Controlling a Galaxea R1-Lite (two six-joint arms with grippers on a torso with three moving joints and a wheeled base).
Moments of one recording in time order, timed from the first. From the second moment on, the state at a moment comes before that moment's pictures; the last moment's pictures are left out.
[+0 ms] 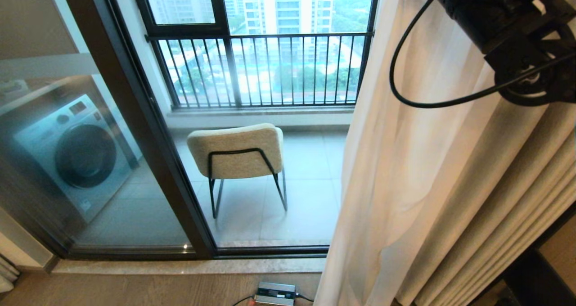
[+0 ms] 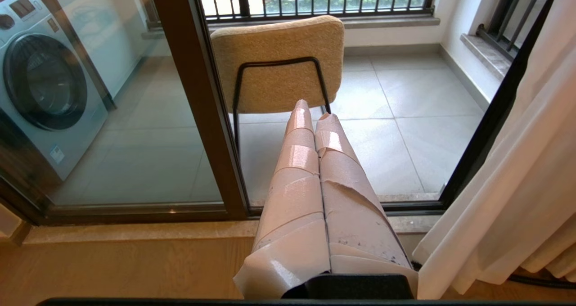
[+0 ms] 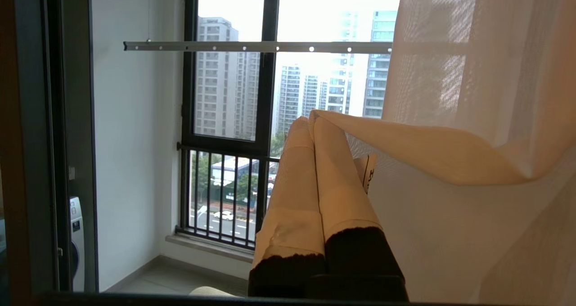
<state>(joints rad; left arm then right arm) 0.00 0.00 0.00 -0.01 0.00 0.02 0.44 1.89 -1.75 -0.84 -0.05 -0.14</state>
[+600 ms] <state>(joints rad) 0.00 0.00 0.00 -0.01 -0.01 0.02 0.44 1.89 -1.74 -0.83 -0.05 -0.14</state>
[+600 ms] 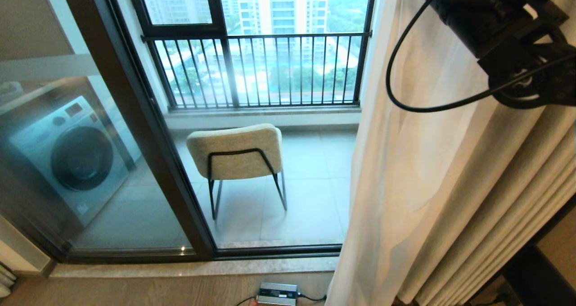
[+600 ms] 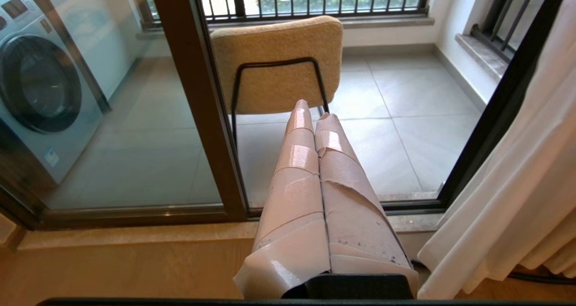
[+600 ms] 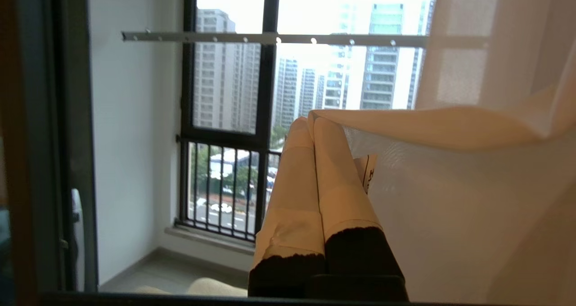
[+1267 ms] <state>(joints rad) 0.00 0.00 0.00 -0.01 -0.01 0.02 0.44 1.89 -1.74 -0.84 -0.05 -0.14</state>
